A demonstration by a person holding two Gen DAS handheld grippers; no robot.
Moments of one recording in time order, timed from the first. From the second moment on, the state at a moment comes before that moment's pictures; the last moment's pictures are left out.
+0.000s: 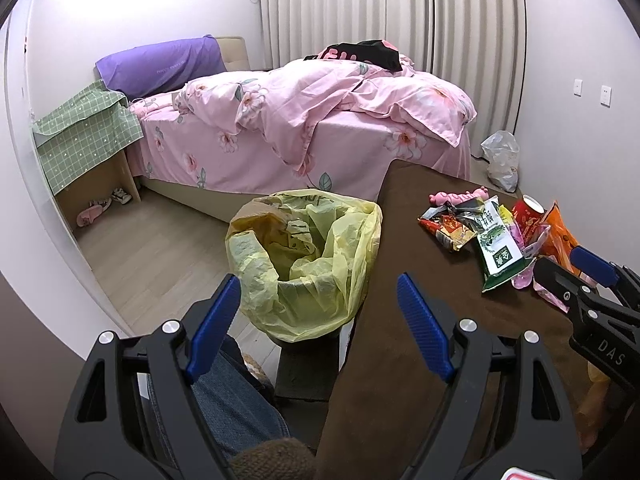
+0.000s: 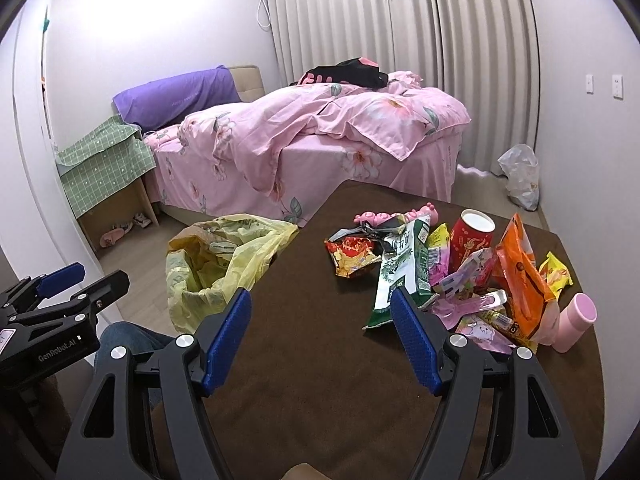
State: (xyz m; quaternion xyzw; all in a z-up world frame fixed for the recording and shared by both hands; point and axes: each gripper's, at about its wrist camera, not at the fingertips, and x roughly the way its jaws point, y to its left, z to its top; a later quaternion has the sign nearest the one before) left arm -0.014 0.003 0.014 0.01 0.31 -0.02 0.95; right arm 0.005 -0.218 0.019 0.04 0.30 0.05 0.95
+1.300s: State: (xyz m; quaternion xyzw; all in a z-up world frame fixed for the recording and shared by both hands) left arm -0.012 0.004 0.012 0.02 0.31 -0.01 0.95; right arm 0.004 -0.219 0.014 0.05 0.31 0.05 0.95
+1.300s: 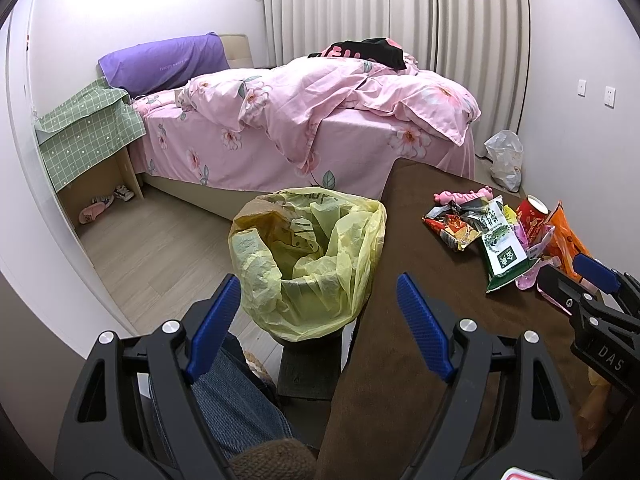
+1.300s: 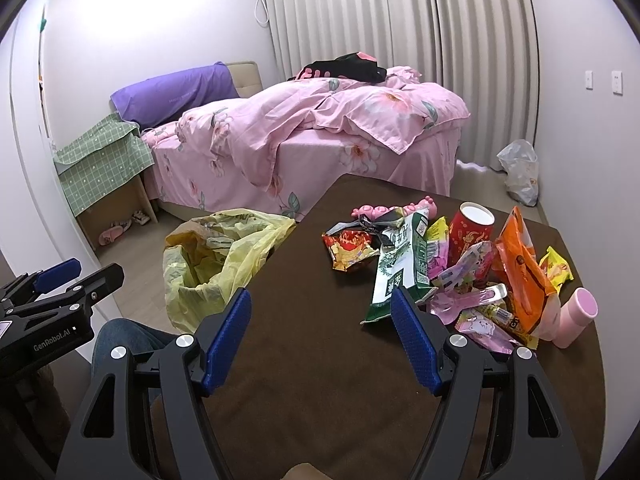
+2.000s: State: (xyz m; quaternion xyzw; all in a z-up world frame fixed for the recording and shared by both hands) left arm -0.003 0.000 0.006 0.01 0.31 -0.03 0.95; right arm 0.004 -0.239 0.011 0.04 0.30 0.02 0.95
